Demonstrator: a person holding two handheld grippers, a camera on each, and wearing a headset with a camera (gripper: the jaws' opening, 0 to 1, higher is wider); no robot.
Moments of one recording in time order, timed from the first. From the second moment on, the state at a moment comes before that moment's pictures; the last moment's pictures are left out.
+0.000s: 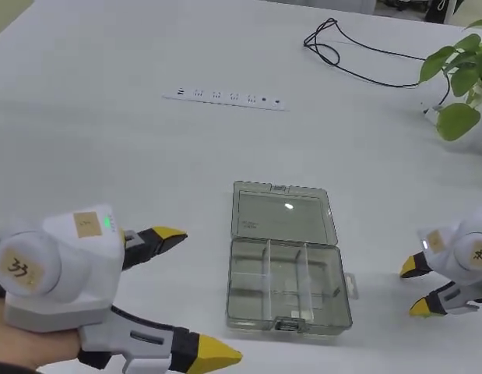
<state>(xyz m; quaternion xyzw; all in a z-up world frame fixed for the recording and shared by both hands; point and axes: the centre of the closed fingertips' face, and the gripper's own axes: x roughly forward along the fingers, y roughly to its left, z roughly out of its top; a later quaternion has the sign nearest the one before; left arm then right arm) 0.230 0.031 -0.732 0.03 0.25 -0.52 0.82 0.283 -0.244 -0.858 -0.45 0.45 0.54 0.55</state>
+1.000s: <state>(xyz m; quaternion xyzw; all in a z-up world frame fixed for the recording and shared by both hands) 0.234 0.026 -0.708 0.01 0.24 -0.51 0.82 0.269 -0.188 -0.780 -0.44 0.36 0.52 0.64</state>
